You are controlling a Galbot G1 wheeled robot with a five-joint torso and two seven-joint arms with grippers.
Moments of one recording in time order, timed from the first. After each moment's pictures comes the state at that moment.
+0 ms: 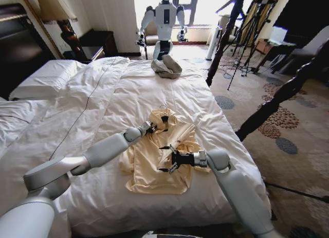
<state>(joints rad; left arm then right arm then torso) 0.11 -0.96 0.70 -1.26 -0.55 0.29 -0.02 2.25 -1.09 -2.92 1.79 0.14 0.03 -1.19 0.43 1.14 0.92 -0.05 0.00</state>
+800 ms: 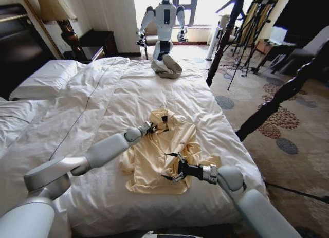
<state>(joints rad) 0.12 -0.96 0.69 -1.27 -0.55 0.29 -0.03 1.99 -0.94 -2.92 1.97 0.21 0.09 -0.74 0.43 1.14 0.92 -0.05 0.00</state>
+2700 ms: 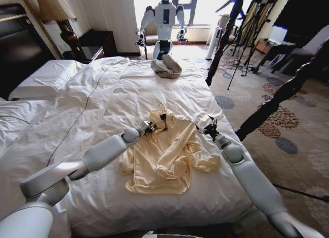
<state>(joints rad) 0.18 -0.95 0.59 -1.30 -0.53 0.29 -0.02 2.44 -1.06 -2.92 1.34 -0.02 0.15 -0.19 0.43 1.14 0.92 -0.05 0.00</state>
